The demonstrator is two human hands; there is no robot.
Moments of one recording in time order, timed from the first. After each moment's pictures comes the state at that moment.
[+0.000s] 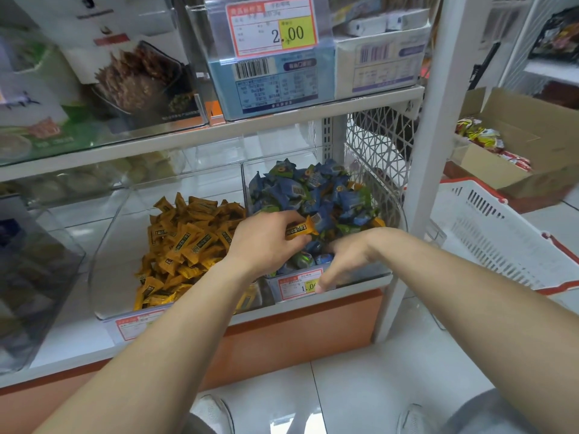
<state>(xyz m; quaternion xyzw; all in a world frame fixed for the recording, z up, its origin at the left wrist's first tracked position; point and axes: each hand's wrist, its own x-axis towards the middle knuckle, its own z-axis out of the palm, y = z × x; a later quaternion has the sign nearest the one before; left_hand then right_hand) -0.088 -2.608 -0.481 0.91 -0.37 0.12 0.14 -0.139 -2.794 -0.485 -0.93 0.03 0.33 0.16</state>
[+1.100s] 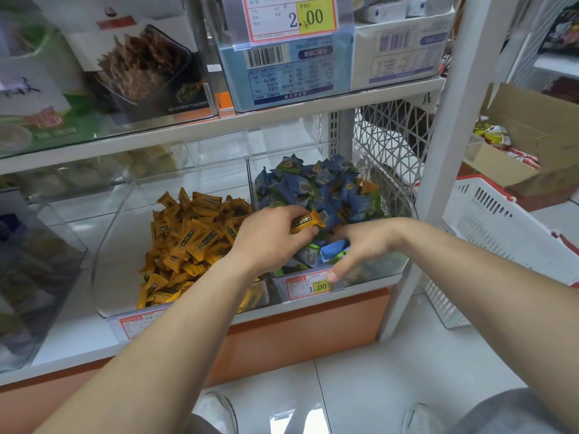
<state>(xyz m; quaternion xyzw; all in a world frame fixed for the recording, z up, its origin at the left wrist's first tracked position) -0.087 -2.603 -0.475 0.90 -0.38 0.10 0.19 -0.136 -2.811 -0.484 -0.92 -0.04 0.28 0.28</state>
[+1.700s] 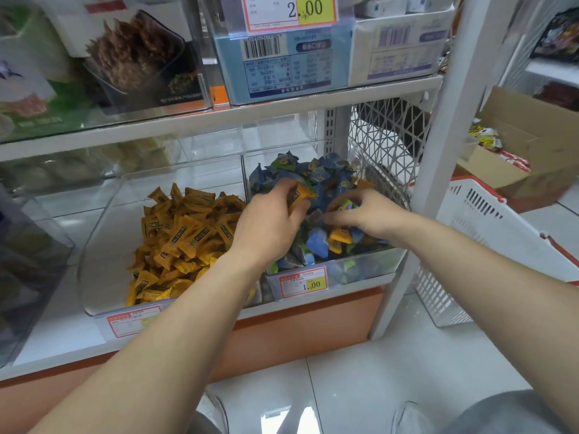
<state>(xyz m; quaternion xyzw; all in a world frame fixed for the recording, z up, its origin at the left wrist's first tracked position) -0.091 -2.619 -0.470 0.89 -0.30 0.13 0.31 -0.139 -2.823 -0.482 -0.85 0.06 -0.02 0.53</state>
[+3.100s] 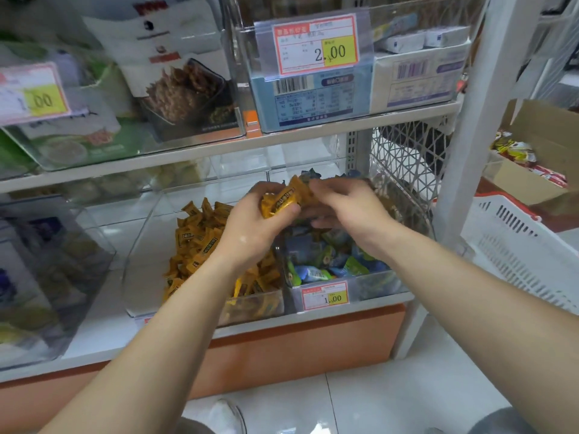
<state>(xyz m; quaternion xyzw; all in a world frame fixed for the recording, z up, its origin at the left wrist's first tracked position) -0.089 -2.566 -0.435 0.85 -0.23 0.06 0.47 -0.127 -2.749 -0.442 -0.71 0.00 -0.11 0.69</state>
